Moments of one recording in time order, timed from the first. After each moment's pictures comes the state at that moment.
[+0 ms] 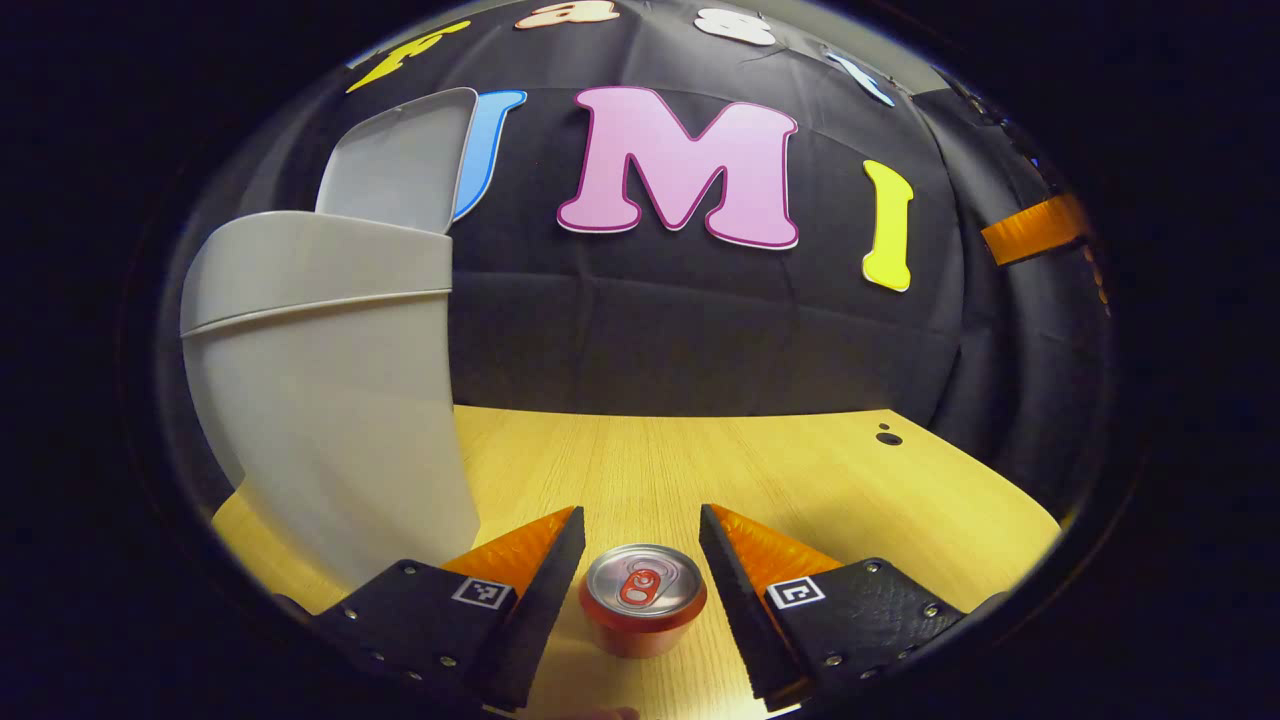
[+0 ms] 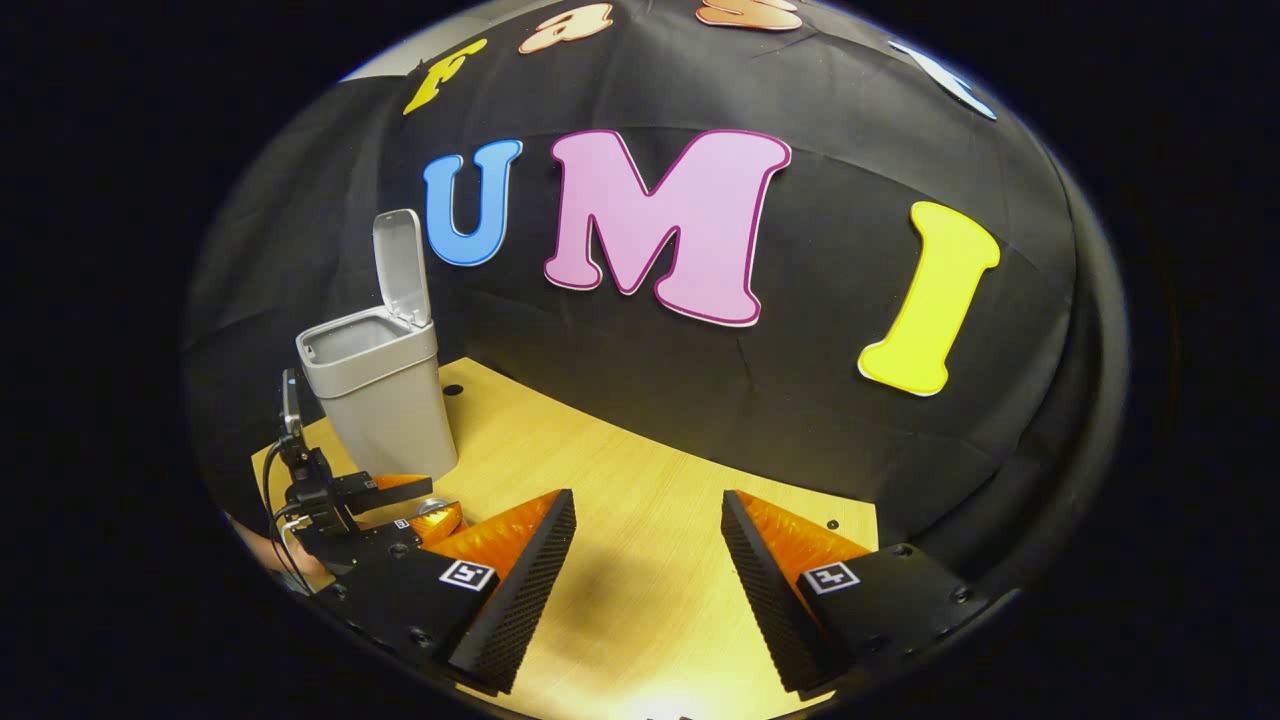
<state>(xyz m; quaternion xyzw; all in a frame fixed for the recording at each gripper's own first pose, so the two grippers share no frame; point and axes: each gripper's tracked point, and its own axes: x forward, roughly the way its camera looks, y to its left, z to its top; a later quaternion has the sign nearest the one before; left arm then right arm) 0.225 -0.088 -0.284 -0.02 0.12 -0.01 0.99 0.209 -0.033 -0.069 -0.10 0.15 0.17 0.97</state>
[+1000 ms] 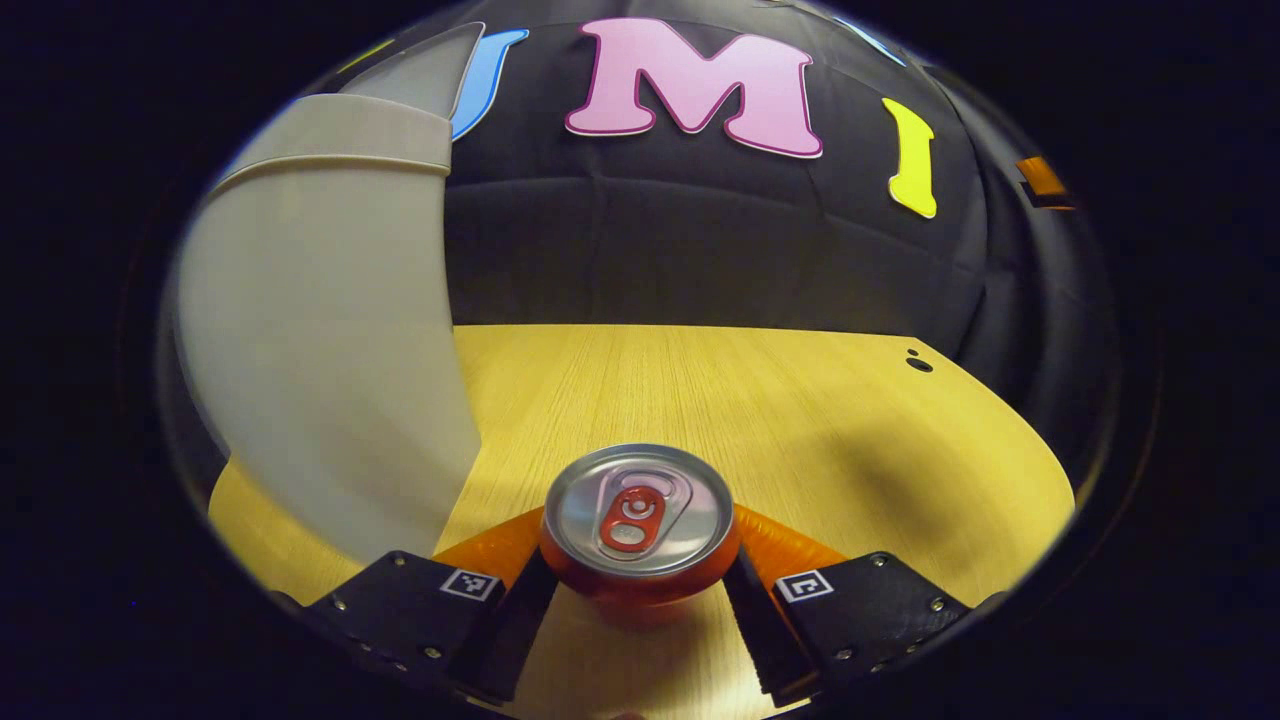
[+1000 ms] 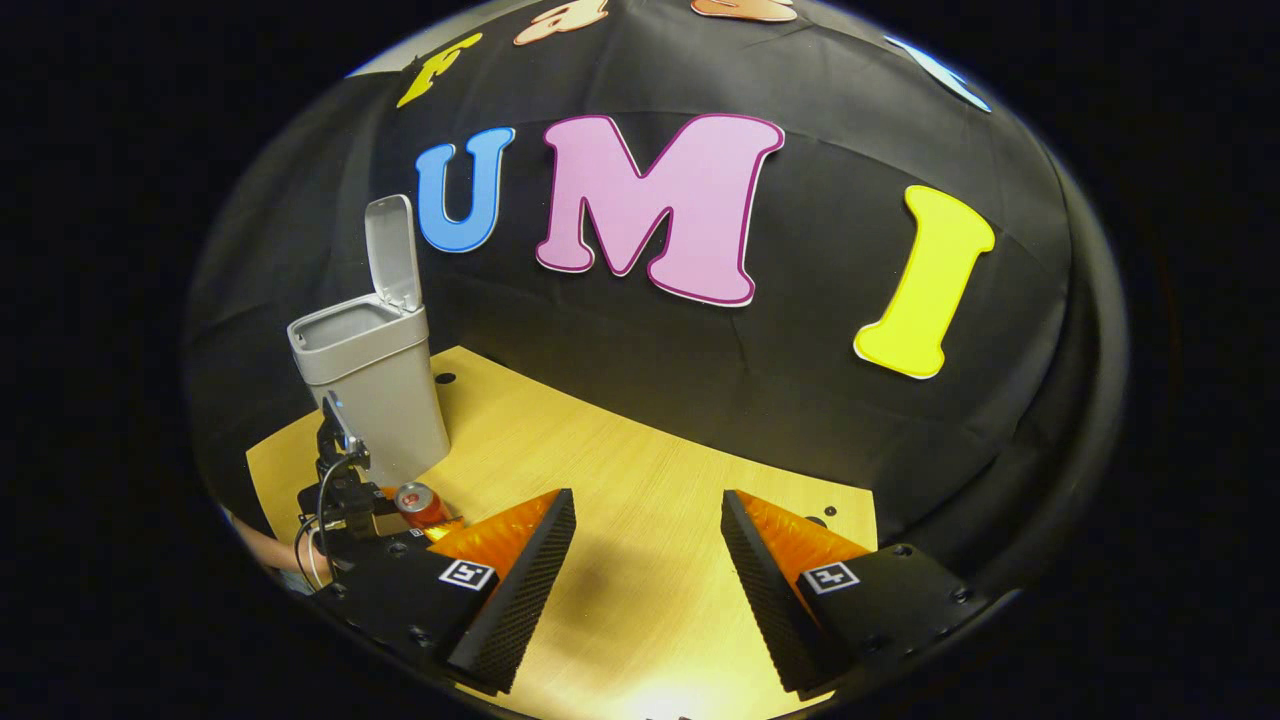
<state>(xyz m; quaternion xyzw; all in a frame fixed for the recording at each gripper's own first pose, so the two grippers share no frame) 0.216 -0.086 -0.341 -0.02 0.22 0.00 0.97 0.204 -0.041 -0.081 -0.09 0.16 0.16 0.97</state>
